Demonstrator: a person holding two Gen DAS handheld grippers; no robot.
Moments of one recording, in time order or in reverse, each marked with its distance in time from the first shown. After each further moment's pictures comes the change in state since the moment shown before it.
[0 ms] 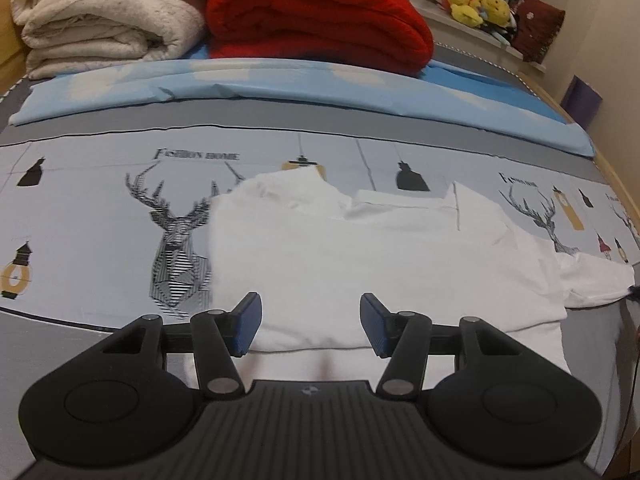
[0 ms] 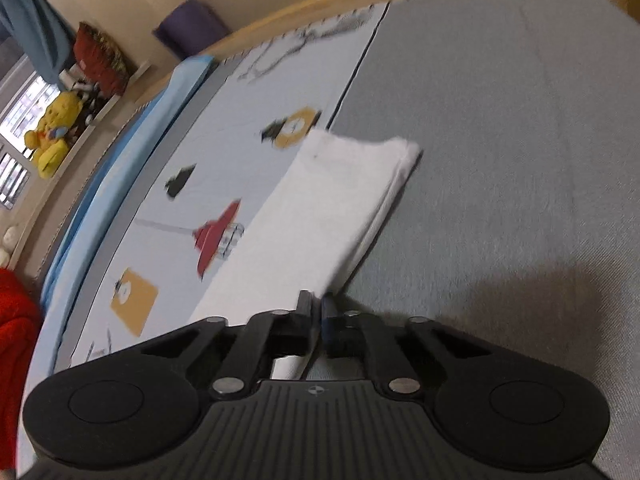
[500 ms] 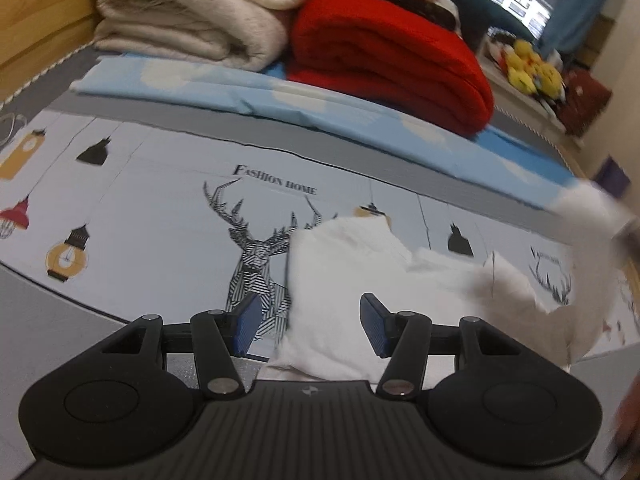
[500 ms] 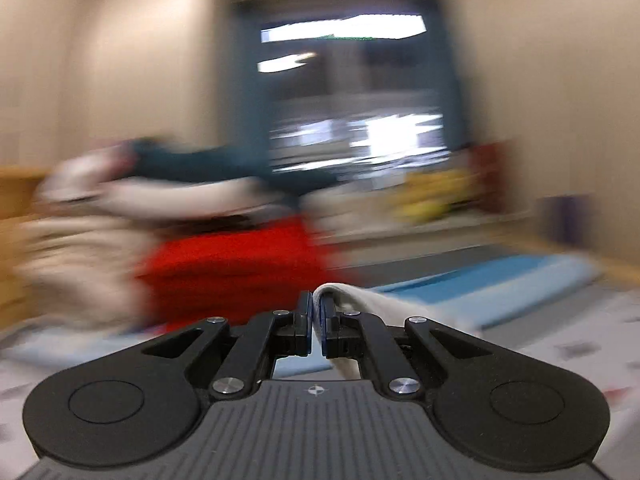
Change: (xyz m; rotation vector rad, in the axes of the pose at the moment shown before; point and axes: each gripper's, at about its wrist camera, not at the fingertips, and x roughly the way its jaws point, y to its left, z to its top) left arm -0.031 0.082 0.021 -0.221 -0.059 0.030; right arm -0.284 0.270 -0.255 -0.843 -0.128 0.961
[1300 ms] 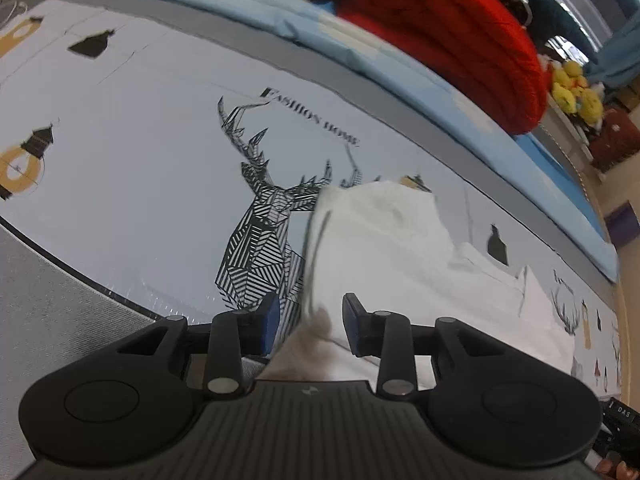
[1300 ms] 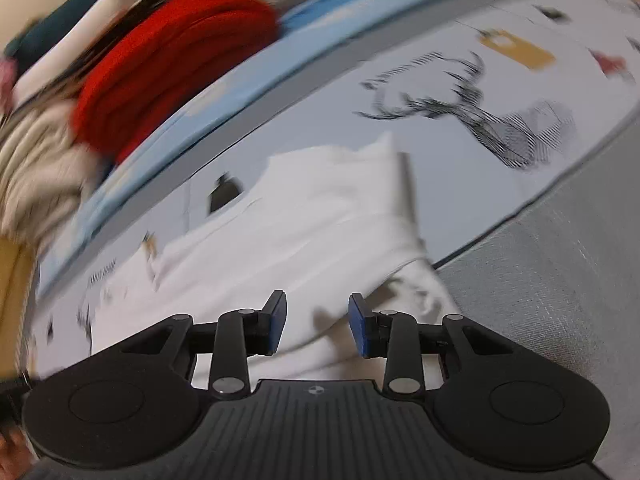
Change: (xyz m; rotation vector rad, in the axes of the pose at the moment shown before) left arm 0.100 0.038 -0.013 -0.212 0.137 -0.037; right arm 0.020 -0.143 -0.092 0.597 0.577 -0.328
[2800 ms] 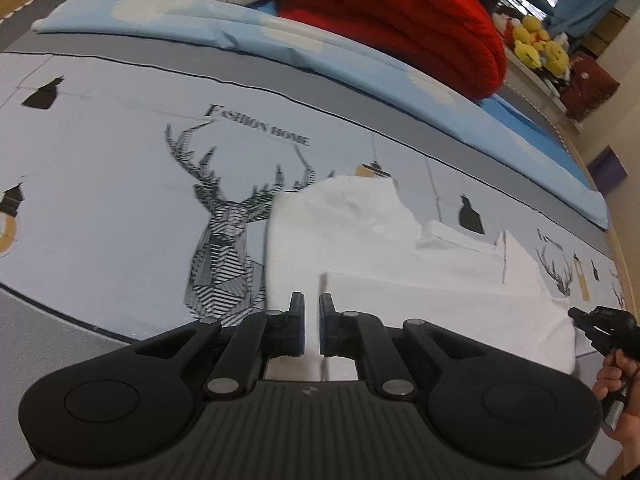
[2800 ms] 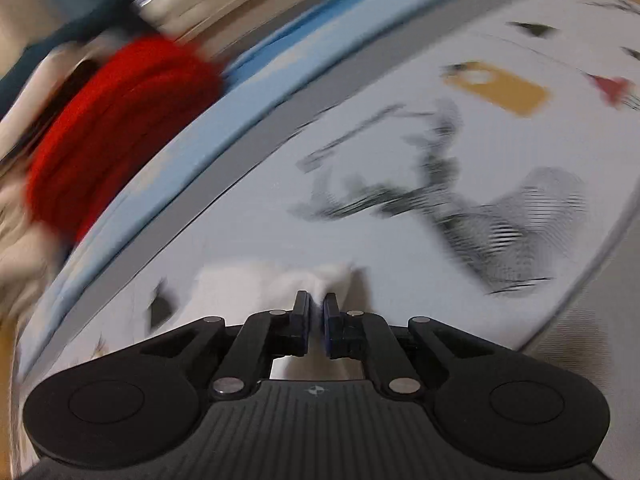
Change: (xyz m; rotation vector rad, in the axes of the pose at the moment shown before) left arm -0.012 -0.034 0.009 0.191 0.024 -0.034; right arm 0.053 -0.040 0.077 0.024 -0.131 -0.138
